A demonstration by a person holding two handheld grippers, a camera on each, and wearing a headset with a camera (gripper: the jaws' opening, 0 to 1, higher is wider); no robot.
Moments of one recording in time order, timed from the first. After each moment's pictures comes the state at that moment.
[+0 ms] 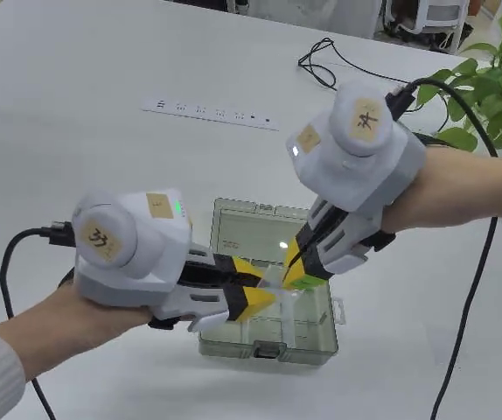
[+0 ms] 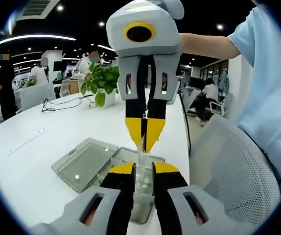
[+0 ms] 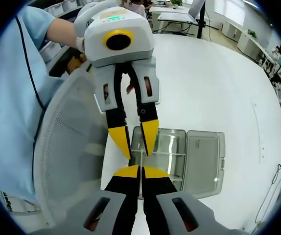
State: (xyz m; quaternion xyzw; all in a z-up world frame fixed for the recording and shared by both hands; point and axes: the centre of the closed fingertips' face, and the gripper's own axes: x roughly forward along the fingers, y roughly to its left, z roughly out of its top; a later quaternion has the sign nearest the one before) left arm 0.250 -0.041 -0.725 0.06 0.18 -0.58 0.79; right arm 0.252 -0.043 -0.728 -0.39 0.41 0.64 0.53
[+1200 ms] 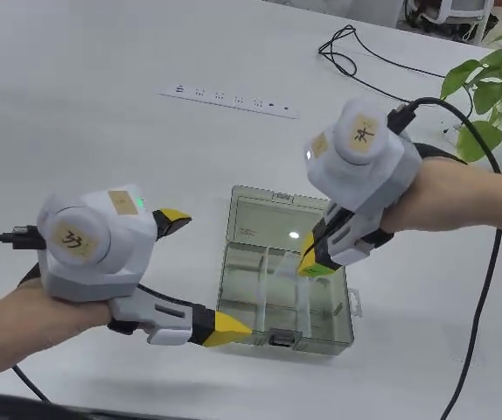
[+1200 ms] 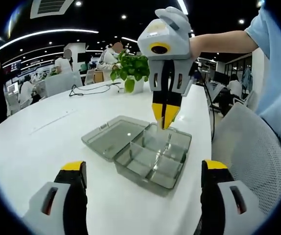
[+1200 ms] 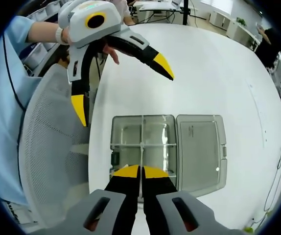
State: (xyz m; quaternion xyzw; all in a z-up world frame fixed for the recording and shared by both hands) left arm 0.264 0.019 -0.760 0.08 0.22 -0.48 0.85; right arm 0.270 -0.051 -0.767 -0.37 0.44 0.61 0.55
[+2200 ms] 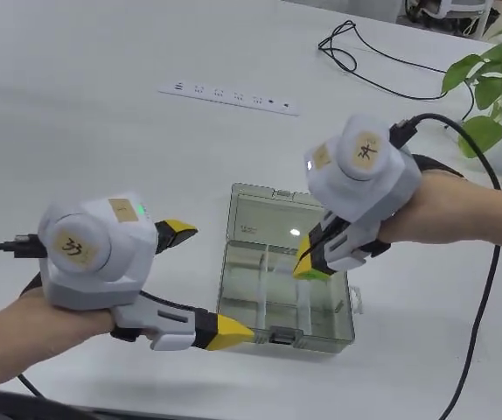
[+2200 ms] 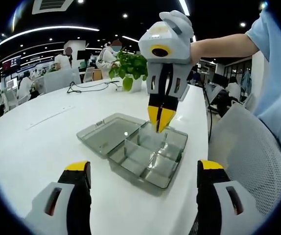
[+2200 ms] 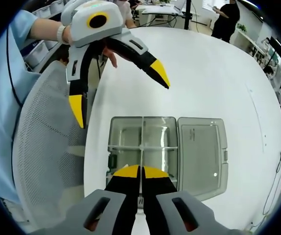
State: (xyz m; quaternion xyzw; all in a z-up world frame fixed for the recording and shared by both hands) left arm 0.259 0.016 -0.762 0.07 0.22 -0.48 0.84; right arm 0.271 -0.047 -0.774 -0.38 0.41 0.62 0.56
